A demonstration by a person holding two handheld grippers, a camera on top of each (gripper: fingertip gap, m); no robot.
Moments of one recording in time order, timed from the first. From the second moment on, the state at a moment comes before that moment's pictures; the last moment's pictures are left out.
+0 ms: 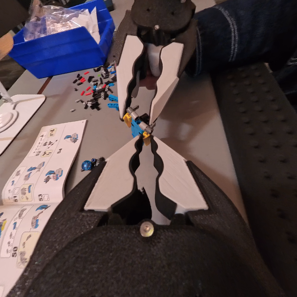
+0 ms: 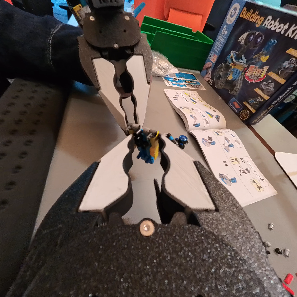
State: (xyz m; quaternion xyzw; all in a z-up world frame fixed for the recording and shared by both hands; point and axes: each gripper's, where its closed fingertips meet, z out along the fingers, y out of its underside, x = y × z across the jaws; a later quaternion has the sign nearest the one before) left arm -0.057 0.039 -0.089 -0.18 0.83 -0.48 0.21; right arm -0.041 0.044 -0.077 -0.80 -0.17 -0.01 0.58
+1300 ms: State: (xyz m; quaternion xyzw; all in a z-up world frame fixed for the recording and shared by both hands) left arm -0.038 0.042 -0.052 -0.17 0.77 -0.48 0.39; right arm -0.020 0.048 -0.050 -0.77 -0.10 -0.12 0.62
